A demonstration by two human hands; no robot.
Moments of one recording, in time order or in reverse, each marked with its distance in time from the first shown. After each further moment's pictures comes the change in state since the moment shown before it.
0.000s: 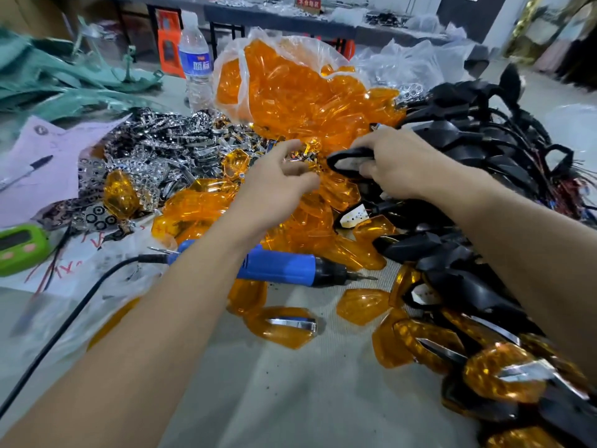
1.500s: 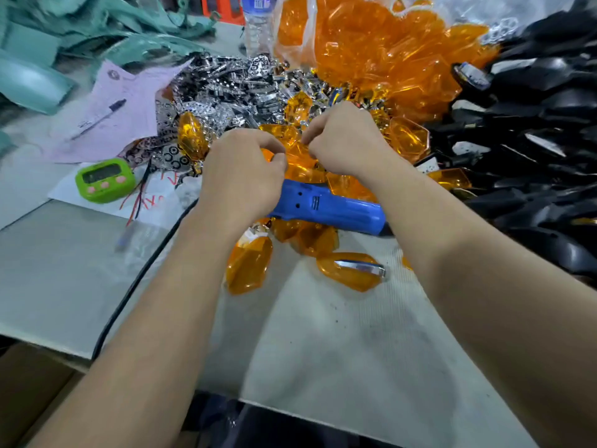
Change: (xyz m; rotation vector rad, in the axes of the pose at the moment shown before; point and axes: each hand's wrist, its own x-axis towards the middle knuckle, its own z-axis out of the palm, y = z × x) left_hand -0.082 -0.031 -0.078 0.666 0.416 0.011; right_hand 0.008 -0.146 0.083 0.260 -0.026 0.055
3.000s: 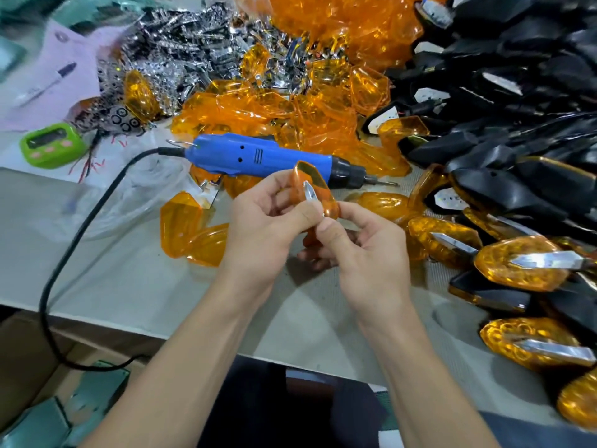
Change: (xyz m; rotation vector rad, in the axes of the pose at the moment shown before) left_hand -0.132 0.053 0.049 -1.157 -0.279 -0.285; right_hand -0.207 0.068 0.044 1.154 0.174 0.188
